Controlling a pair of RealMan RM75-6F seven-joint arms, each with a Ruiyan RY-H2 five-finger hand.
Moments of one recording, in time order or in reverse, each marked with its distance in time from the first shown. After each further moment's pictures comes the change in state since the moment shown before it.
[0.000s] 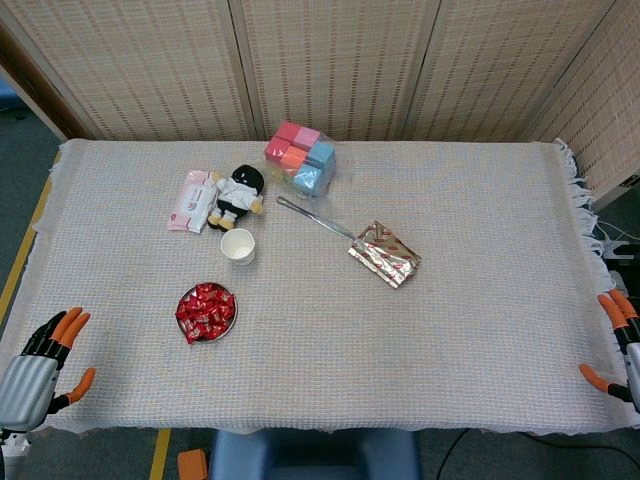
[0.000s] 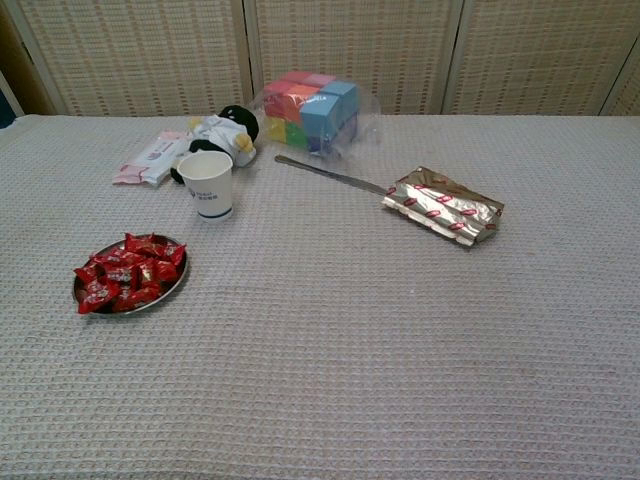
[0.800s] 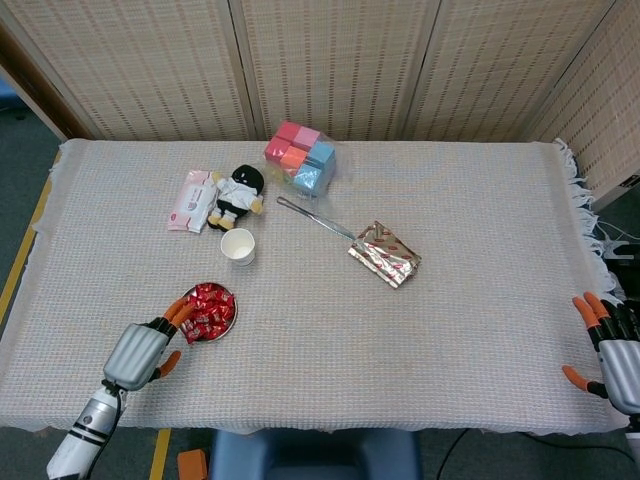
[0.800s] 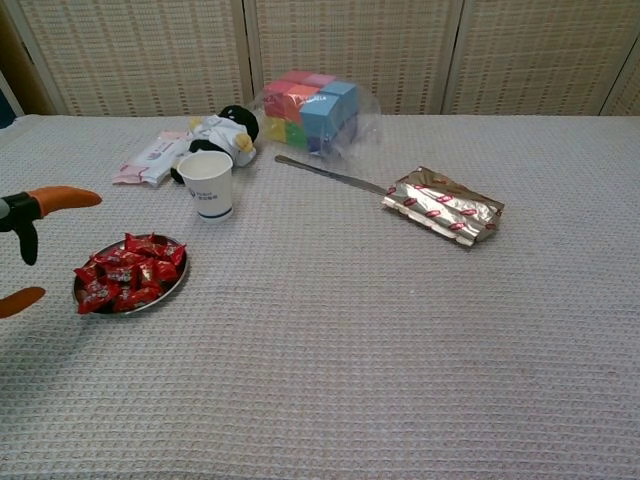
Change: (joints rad) left arm -0.231 -0.209 -0.089 -0.053 -0.095 -0.368 0.401; right arm 0.032 -0.036 0.004 -0.013 0.028 -0.102 -0.109
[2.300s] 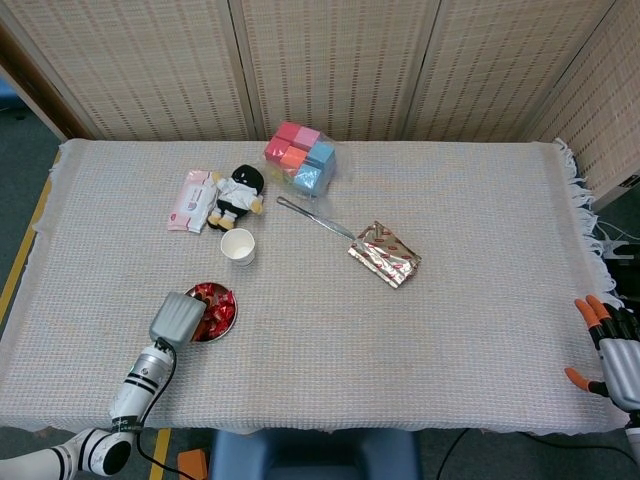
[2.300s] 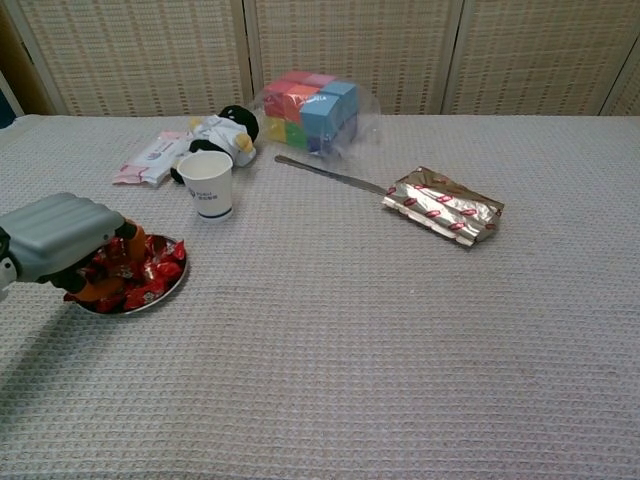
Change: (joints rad) left arm -0.226 -0.247 -0.043 0.289 -0.257 -0.126 0.236; right arm 0.014 0.020 0.005 -0.031 0.068 -0.078 -0.027
